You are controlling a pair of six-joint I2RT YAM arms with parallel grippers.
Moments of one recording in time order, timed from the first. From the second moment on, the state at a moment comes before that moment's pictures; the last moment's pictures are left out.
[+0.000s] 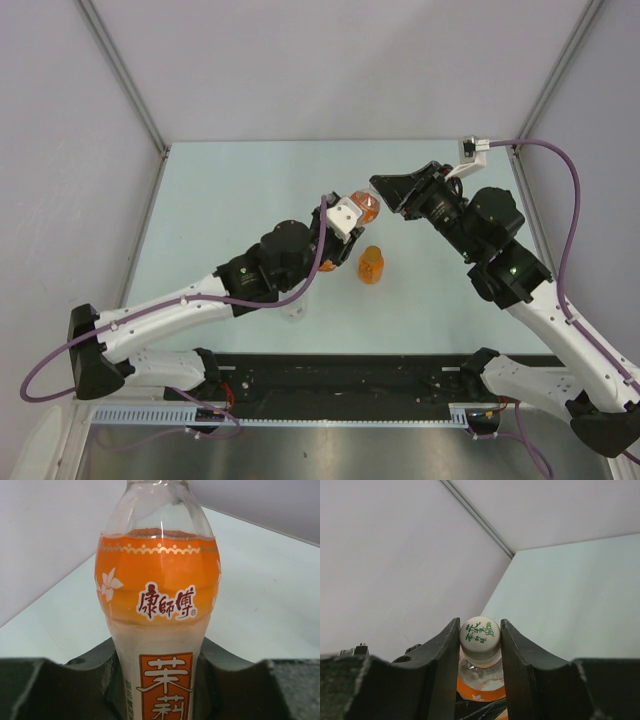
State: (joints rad) left arm -1.10 1.20 1.09 0.01 -0.32 0.14; right arm 0.68 0.96 1.16 -0.08 0.05 0.72
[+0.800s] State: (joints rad) left arm -0.95 1.08 1.13 -0.10 0.39 -0.02; right arm 0.61 0.87 1.17 0.01 -0.46 0.51
